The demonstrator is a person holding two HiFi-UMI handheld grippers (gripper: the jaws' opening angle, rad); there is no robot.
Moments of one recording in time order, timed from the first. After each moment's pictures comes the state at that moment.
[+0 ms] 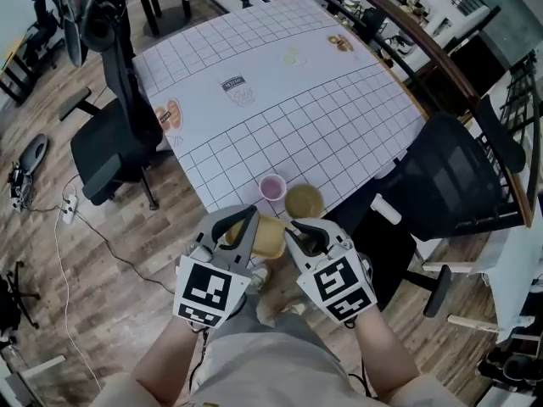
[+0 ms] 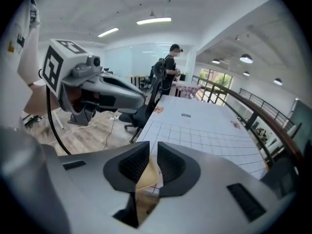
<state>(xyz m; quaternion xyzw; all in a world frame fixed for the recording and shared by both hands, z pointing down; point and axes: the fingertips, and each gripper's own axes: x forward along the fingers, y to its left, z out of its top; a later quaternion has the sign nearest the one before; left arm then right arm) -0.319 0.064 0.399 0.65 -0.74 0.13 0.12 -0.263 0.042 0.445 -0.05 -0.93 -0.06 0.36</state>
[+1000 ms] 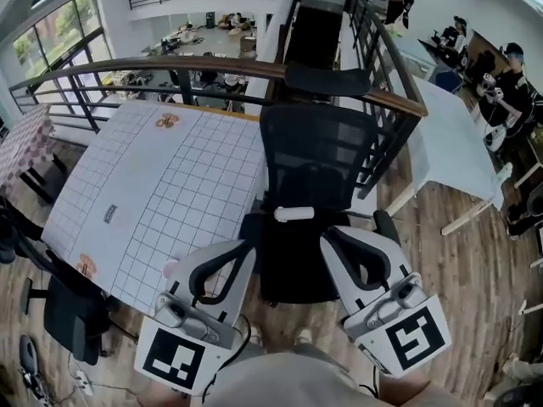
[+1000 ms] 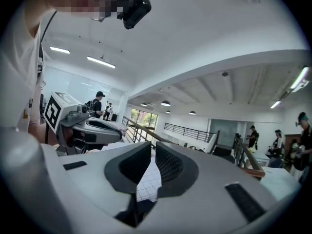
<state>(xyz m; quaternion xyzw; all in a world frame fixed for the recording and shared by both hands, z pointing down) -0.079 -0.026 0.176 0.87 -0.48 0.03 -0.05 0.004 -0.047 0.151 0.35 -0.93 -0.11 0.07</state>
